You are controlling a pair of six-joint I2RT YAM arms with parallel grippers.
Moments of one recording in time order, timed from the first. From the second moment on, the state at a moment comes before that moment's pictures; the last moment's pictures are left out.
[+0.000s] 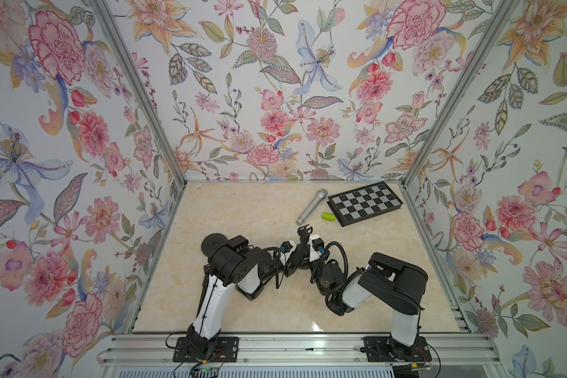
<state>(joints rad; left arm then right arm) -0.65 2.22 0.55 1.53 0.34 0.03 1.02 1.92 0.53 1.51 0.68 -0.04</state>
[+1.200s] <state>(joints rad) -0.65 2.22 0.55 1.53 0.34 0.02 0.57 1.72 0.55 1.12 -0.48 -0.07</state>
